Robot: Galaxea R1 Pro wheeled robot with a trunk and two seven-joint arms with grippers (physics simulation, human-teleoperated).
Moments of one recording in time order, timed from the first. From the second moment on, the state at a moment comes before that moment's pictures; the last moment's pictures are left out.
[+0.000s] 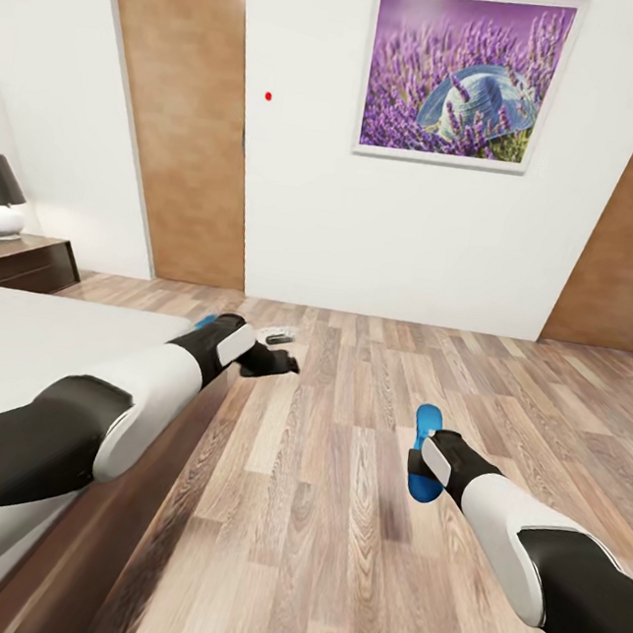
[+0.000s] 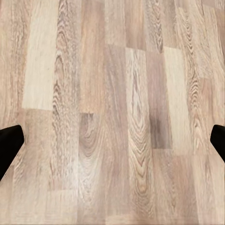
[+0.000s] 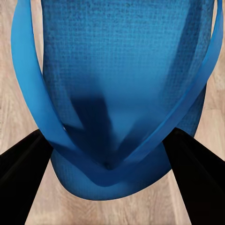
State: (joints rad) left arm -1.41 -0.17 -0.22 -0.10 0.54 0.69 0.06; right arm -1.10 -0.04 0.11 -0.13 -0.25 0.53 -0.25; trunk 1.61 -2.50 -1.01
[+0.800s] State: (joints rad) left arm -1.41 -0.17 -0.22 -0.04 0.53 0.60 0.06; right arm -1.10 -0.04 0.11 -0.13 -0.25 0.53 -0.25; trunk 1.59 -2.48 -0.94
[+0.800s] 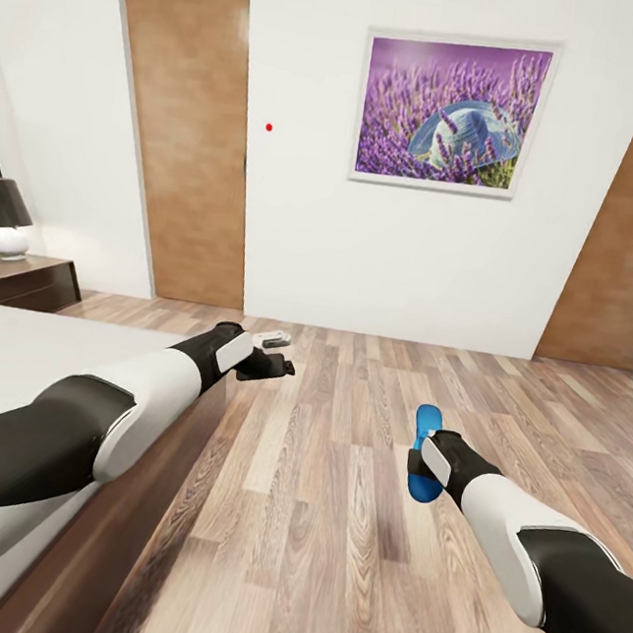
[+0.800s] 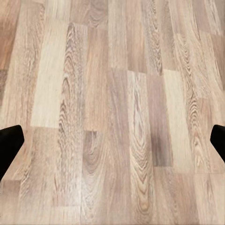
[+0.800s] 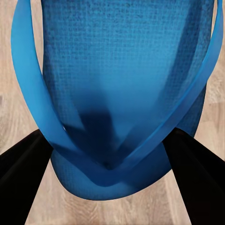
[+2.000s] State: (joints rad) left arm -1.41 -0.17 -0.22 -0.04 0.53 0.60 0.06; right arm -1.10 -0.04 0.11 -0.13 -0.26 0.53 -0.25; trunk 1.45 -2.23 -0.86
